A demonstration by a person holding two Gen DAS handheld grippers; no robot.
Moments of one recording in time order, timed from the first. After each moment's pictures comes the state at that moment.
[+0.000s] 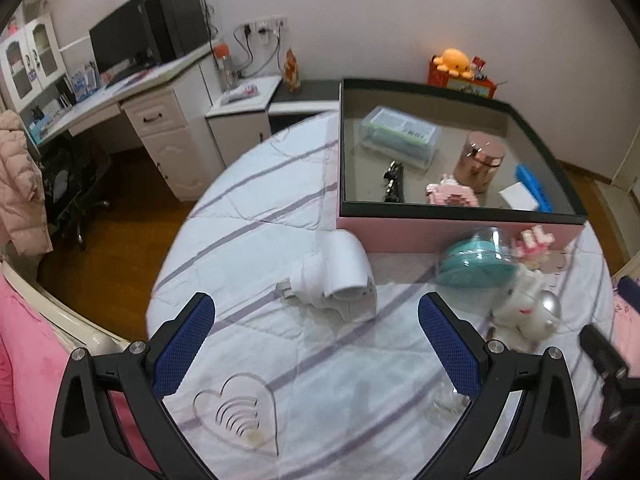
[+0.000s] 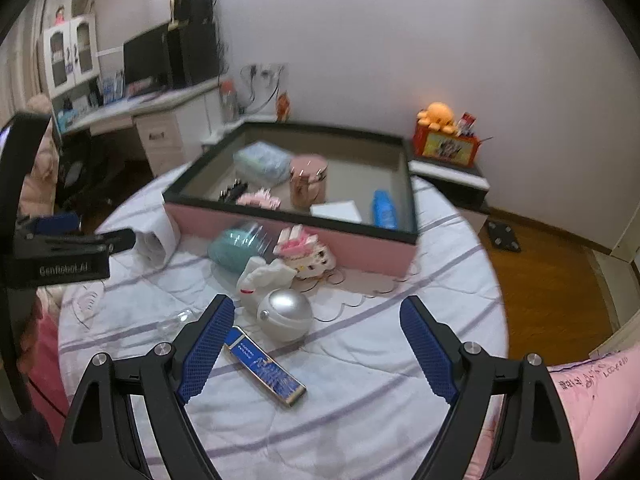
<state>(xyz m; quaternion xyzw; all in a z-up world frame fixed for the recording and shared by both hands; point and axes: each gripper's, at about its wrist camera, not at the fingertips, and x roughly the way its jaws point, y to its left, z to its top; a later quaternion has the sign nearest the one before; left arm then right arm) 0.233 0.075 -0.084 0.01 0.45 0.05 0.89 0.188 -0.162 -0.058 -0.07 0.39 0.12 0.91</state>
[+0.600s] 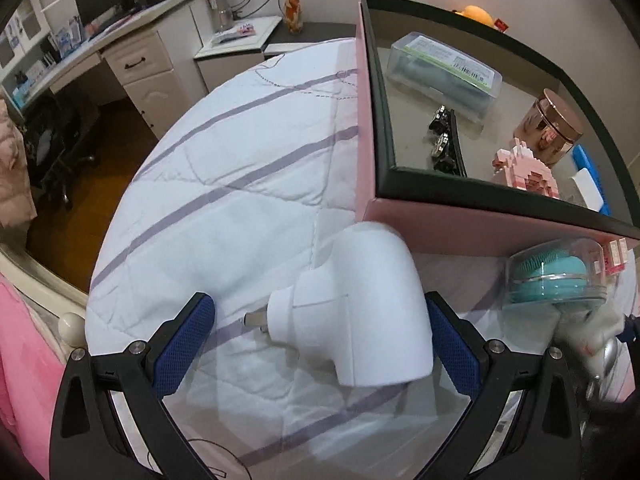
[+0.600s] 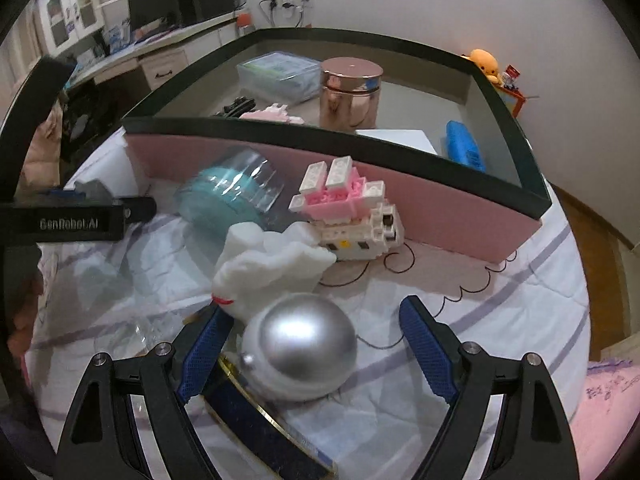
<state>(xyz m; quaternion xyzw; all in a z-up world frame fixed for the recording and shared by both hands) 0.298 0.087 -0.149 -0.02 0.54 0.05 0.84 0.248 -0.138 -0.124 -0.07 0.47 0.13 0.87</state>
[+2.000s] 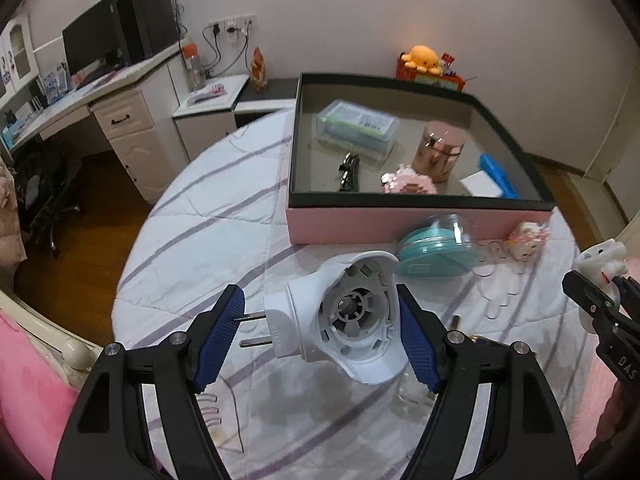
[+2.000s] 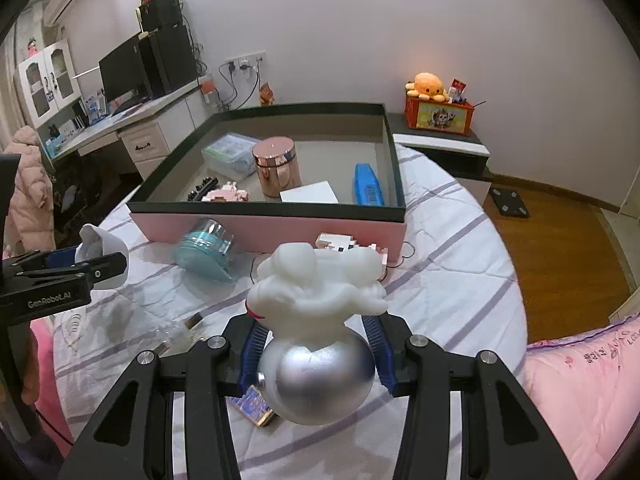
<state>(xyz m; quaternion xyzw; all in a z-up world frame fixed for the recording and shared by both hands) 0.218 0.053 -0.073 0.00 0.45 -0.01 0.89 0.200 -0.194 -0.062 0.01 0.39 0.10 0.92</state>
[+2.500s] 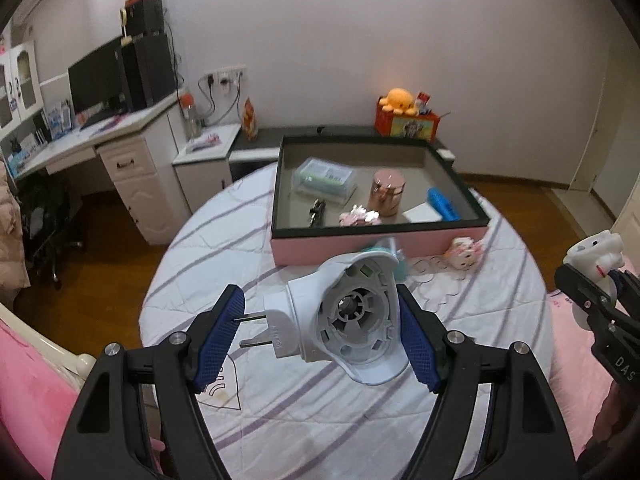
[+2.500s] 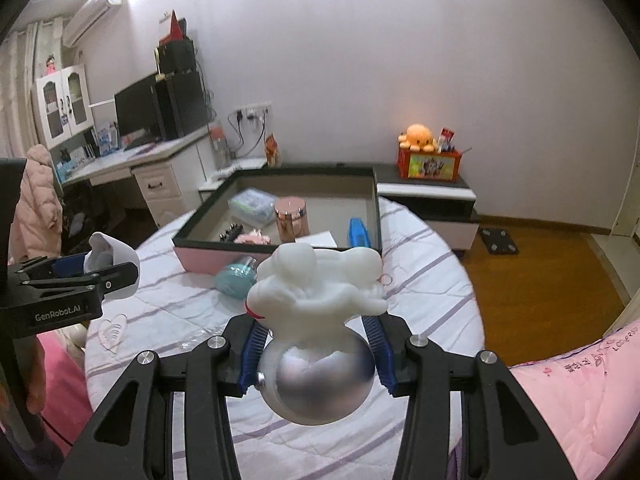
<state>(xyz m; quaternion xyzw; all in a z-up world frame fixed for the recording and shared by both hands) 0.148 0.038 -0.013 0.01 0.37 -0.03 0.93 0.124 -0.202 -0.005 0.01 0.30 0.09 0.95</state>
